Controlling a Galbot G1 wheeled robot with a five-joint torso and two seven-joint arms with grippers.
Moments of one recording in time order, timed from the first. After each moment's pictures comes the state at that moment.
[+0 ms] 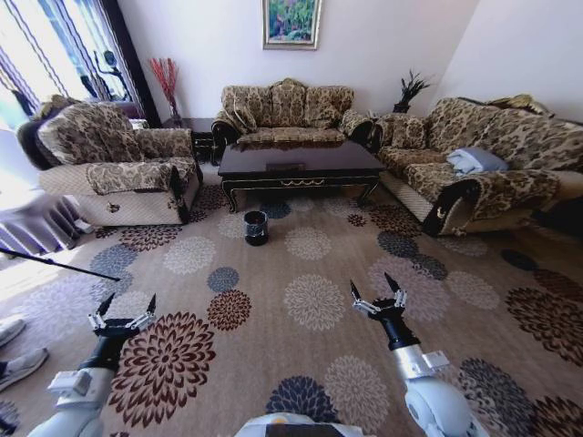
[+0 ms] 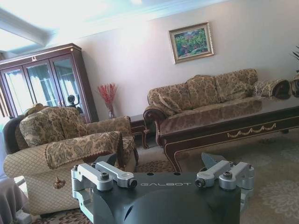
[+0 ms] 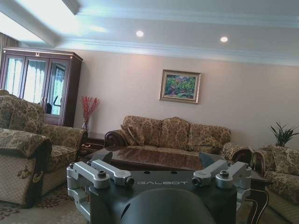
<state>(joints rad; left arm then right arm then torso) 1.93 -1.08 -0.94 -2.14 -0.42 -0.21 -0.09 -1.70 1.11 0.59 2.13 0.27 0.31 0.04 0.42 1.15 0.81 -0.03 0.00</state>
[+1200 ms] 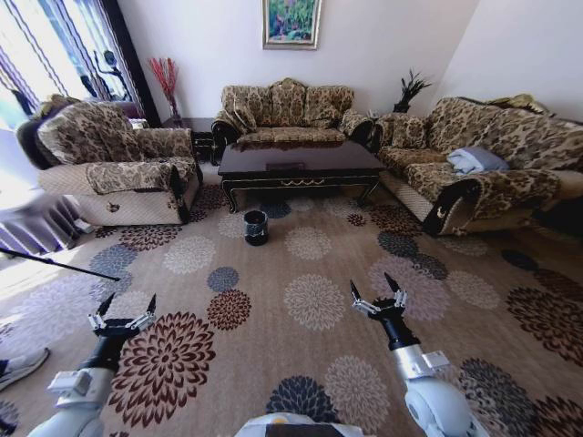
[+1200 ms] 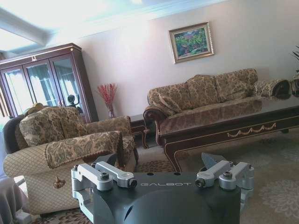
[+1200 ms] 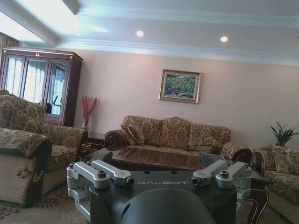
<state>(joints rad) 1.93 -1.08 -0.94 -2.14 -0.42 -0.21 -0.09 -1.70 1.11 0.59 2.13 0.27 0.31 0.04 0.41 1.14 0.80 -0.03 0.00</state>
